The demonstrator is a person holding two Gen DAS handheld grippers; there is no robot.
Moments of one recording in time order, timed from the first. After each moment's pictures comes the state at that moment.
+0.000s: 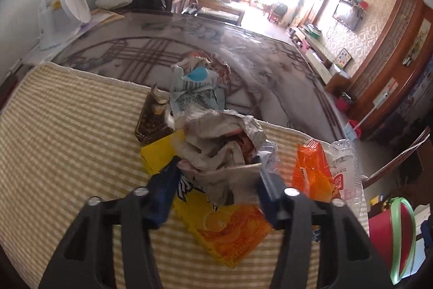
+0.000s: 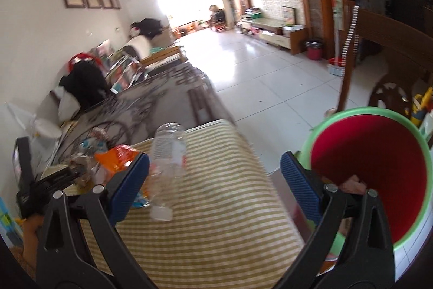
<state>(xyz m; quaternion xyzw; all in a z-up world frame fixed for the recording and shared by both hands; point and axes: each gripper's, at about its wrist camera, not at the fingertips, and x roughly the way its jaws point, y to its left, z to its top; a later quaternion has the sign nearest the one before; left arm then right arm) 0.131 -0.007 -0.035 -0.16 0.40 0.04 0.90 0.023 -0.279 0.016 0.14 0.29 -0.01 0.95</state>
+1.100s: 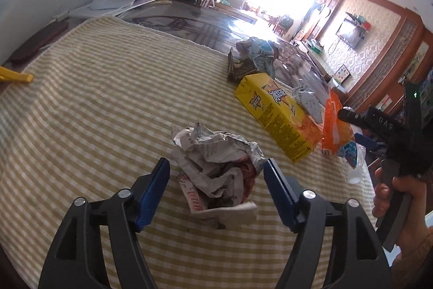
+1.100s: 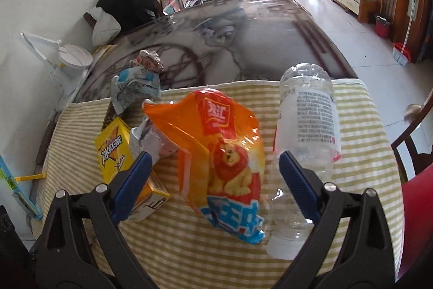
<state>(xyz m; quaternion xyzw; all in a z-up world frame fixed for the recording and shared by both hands) -0.014 0.069 -0.070 -0.21 0.38 0.05 0.90 0.140 -0.129 -0.047 0.07 0.44 0.15 0.88</state>
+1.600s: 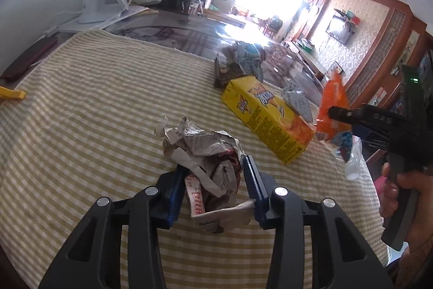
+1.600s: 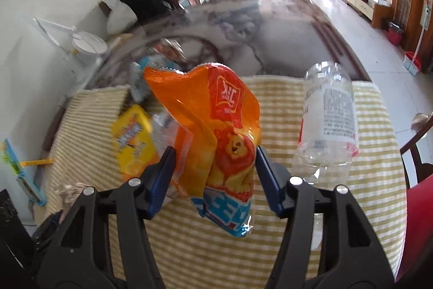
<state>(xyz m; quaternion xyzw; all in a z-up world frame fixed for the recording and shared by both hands) -0.013 0.057 -0.063 -0.19 0.36 0.03 0.91 0.119 -0.122 -0.026 0.08 0.42 0.19 0.88</state>
